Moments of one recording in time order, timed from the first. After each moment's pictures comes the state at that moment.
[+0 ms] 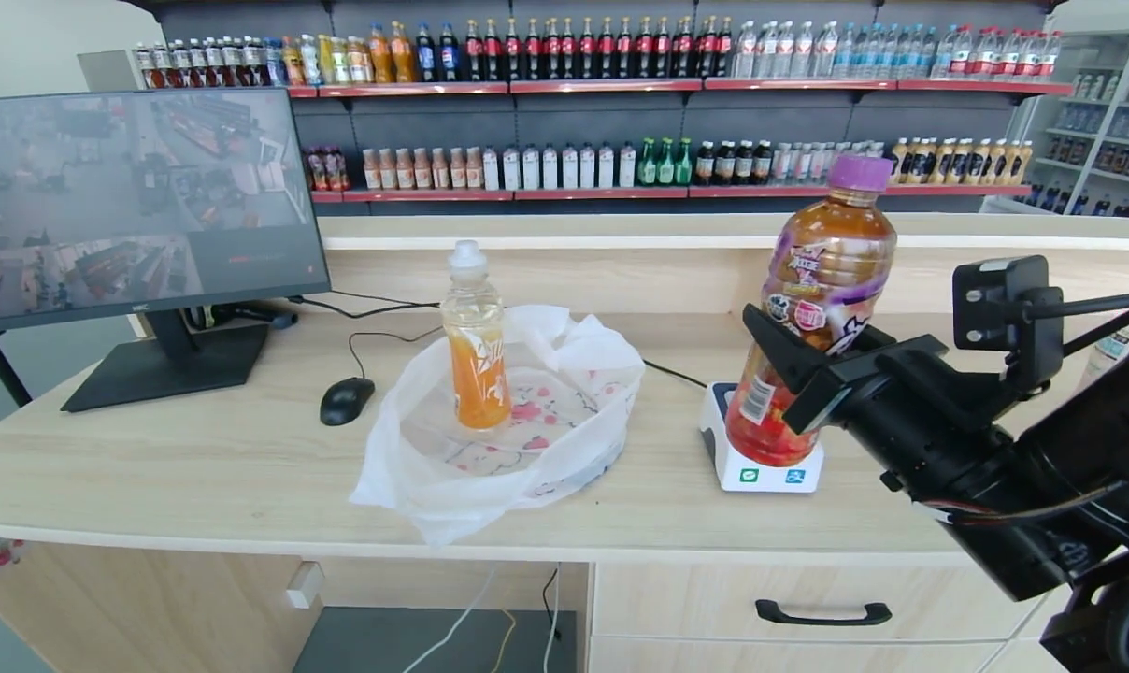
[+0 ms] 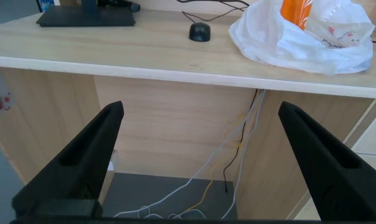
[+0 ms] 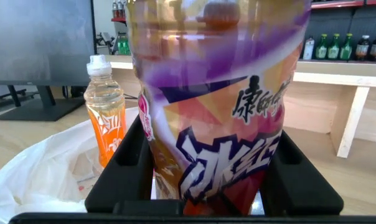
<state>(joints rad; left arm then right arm) 0.00 0.00 0.00 0.00 0.00 0.00 0.58 1.70 -0.45 -1.57 -0.15 -0.02</state>
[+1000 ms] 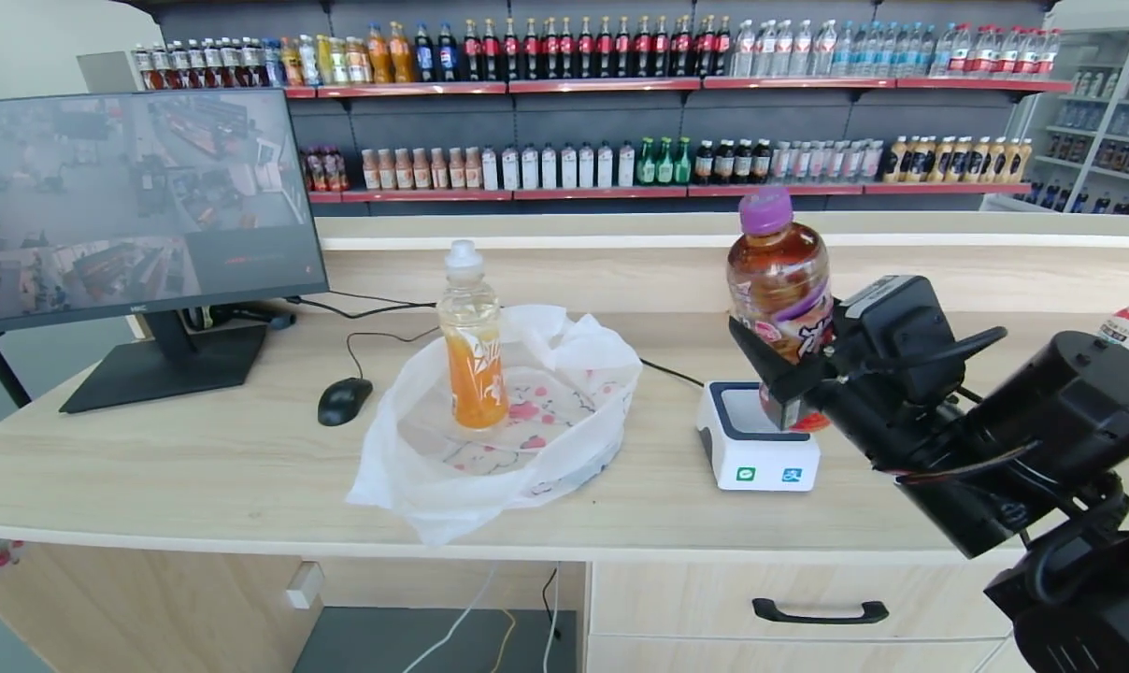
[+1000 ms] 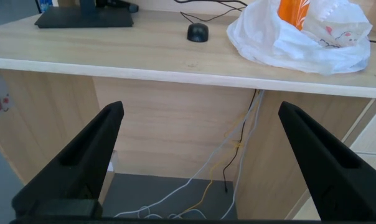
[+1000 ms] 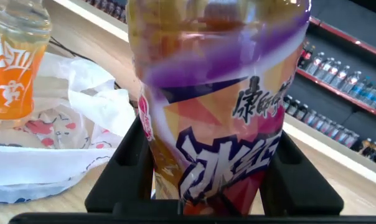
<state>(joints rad) 0.00 0.00 0.00 0.00 0.00 0.00 0.51 1.79 -0.52 -1.57 -0.06 -0.56</state>
